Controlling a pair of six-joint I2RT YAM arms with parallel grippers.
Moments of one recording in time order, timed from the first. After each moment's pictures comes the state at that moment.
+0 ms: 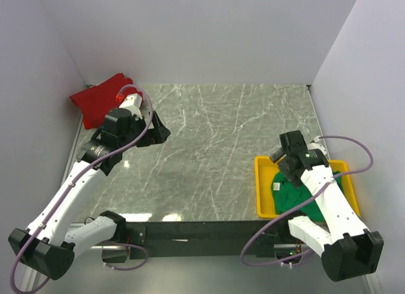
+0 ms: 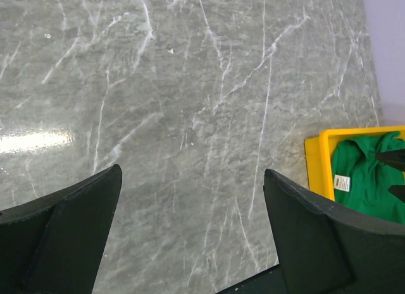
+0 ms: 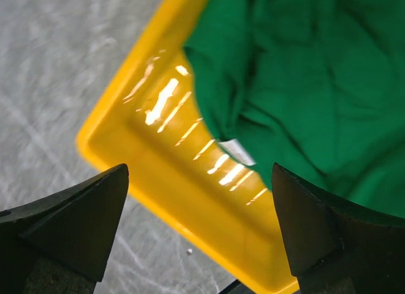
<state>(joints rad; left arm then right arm) -0.40 1.01 1.06 -0.55 0.05 -0.52 0.18 0.97 0.84 -1.05 0.39 1.08</state>
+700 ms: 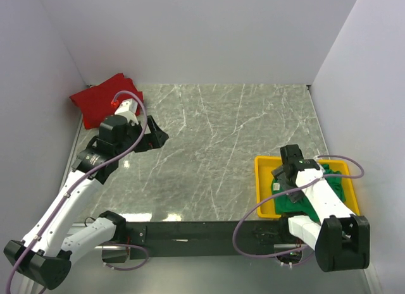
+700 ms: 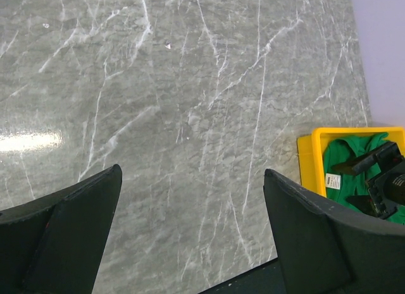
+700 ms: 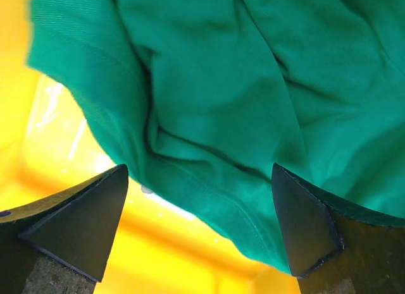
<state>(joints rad) -0.41 0.91 1.00 -0.56 0.04 -0.56 0.05 1.03 0.58 -0.91 0.36 1.13</state>
